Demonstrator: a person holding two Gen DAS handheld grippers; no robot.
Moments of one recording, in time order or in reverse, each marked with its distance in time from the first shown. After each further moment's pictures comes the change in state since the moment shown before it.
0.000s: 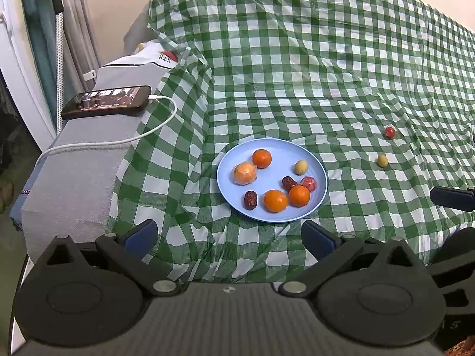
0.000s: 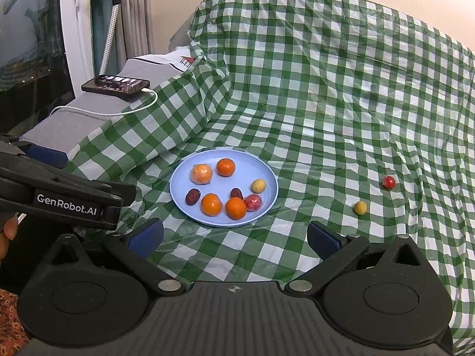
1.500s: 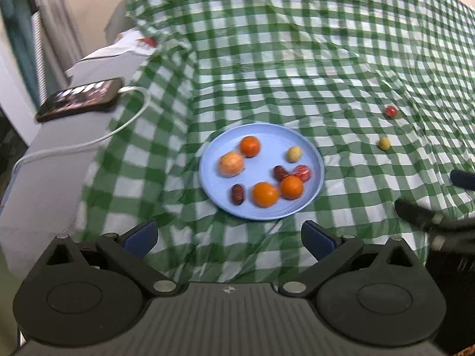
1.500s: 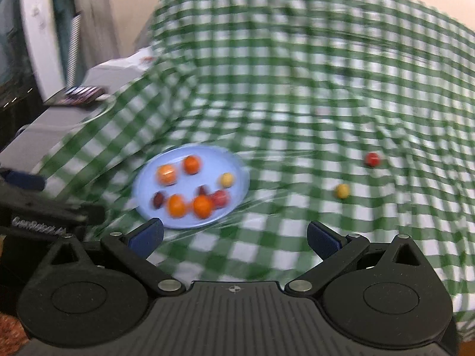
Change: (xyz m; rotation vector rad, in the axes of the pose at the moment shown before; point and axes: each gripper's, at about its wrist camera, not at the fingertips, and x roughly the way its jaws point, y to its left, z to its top) left arm 0.037 -0.034 0.017 0.066 0.078 0.001; right arm 0.021 -0.069 -0.007 0.171 0.006 -0.093
